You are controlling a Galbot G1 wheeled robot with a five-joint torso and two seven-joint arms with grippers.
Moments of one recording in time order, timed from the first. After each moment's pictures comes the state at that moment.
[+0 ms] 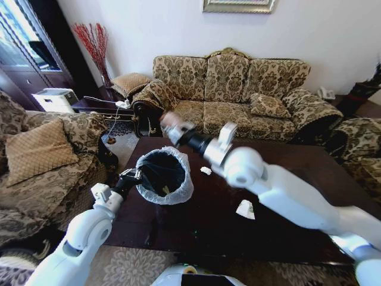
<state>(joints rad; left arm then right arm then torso) 1.49 -1.00 -0.70 -2.32 -0.60 0.36 -0.08 -0.15 0.85 -0.56 2.21 1.18 -0.29 0.22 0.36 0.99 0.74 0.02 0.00</state>
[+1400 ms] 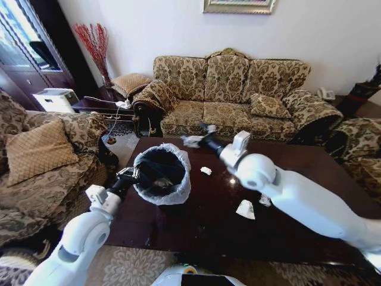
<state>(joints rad) 1.52 -1.03 -0.72 -2.36 -0.60 0.33 -0.09 -0.35 0.74 -0.37 1.82 0.85 -0.14 0.27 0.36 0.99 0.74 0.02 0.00</state>
